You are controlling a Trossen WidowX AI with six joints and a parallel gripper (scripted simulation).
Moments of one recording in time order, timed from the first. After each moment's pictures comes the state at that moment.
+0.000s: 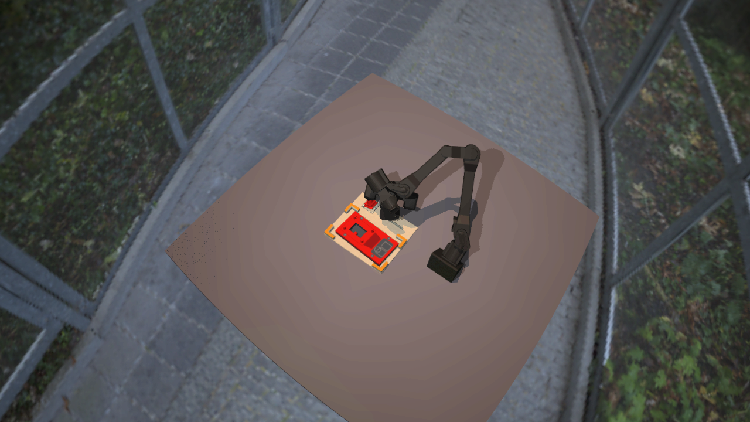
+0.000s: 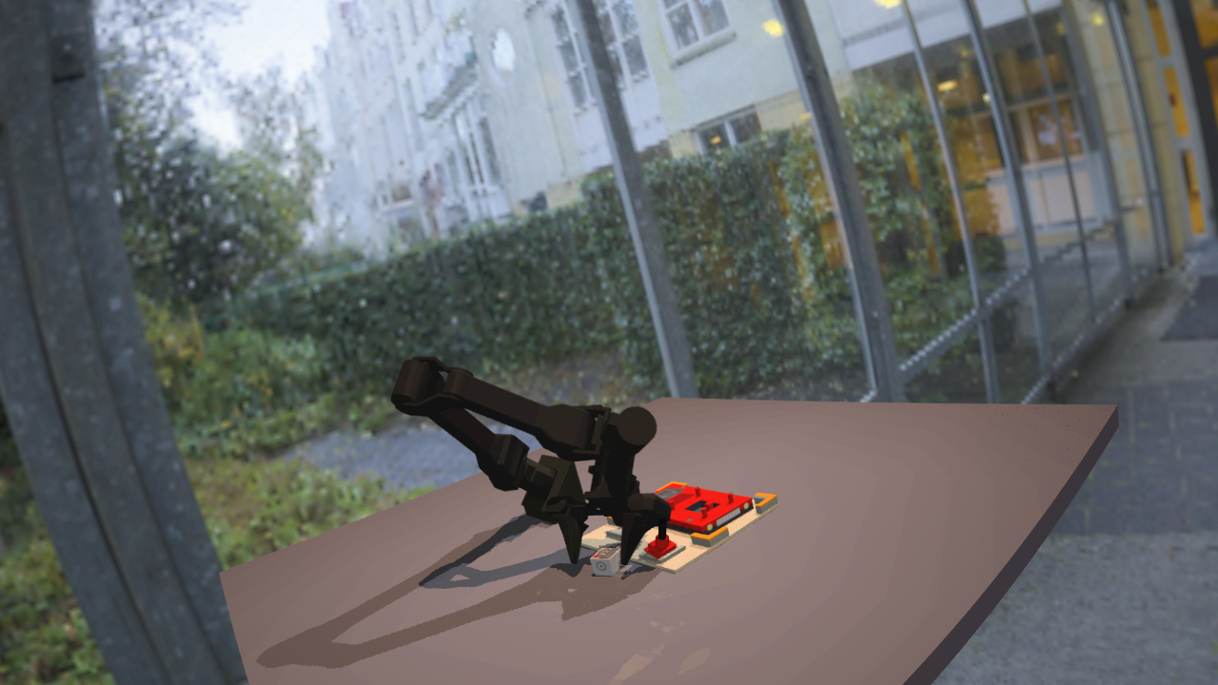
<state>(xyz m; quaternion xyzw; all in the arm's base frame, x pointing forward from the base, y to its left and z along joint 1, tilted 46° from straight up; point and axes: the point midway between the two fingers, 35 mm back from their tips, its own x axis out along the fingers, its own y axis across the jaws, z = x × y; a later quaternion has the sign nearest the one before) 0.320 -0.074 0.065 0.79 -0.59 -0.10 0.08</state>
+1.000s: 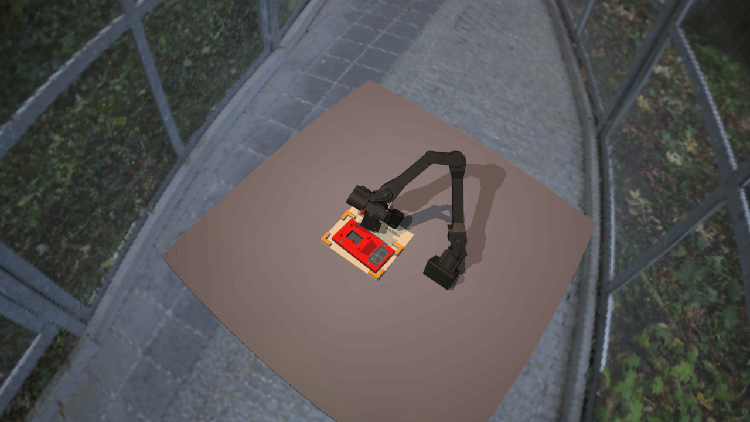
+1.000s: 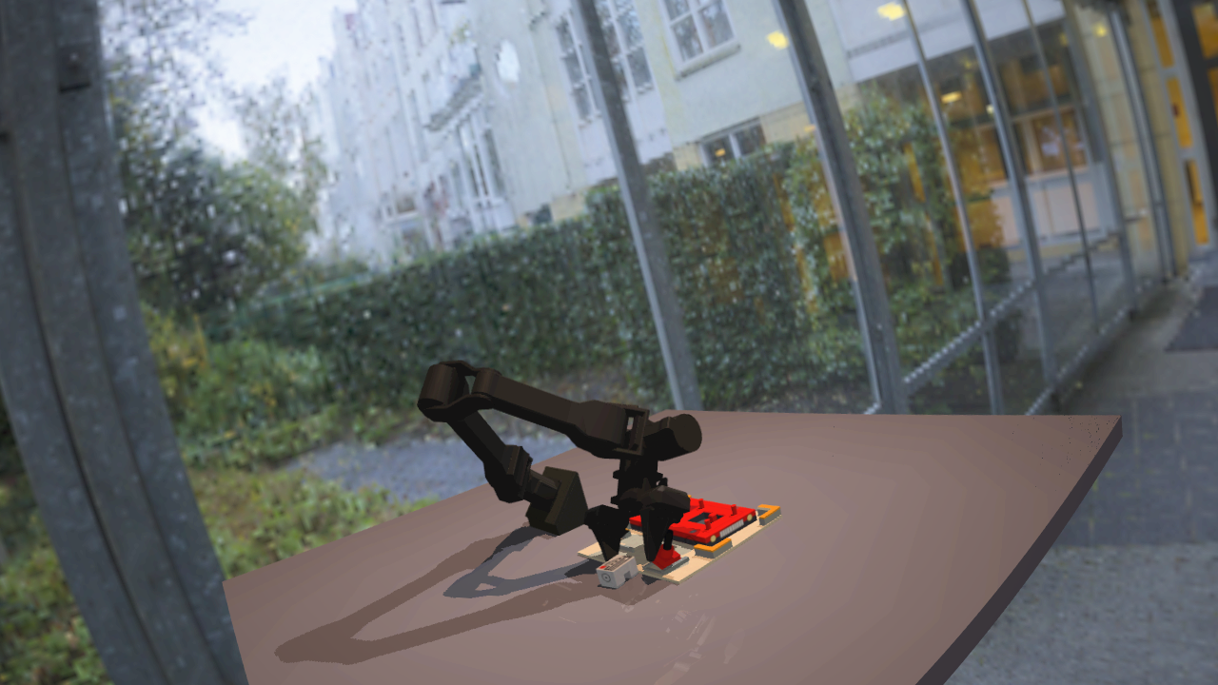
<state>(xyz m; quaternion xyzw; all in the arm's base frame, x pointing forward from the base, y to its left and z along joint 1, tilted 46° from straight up) 0.335 -0.045 0.038 0.81 -0.58 -0.01 -0.08</state>
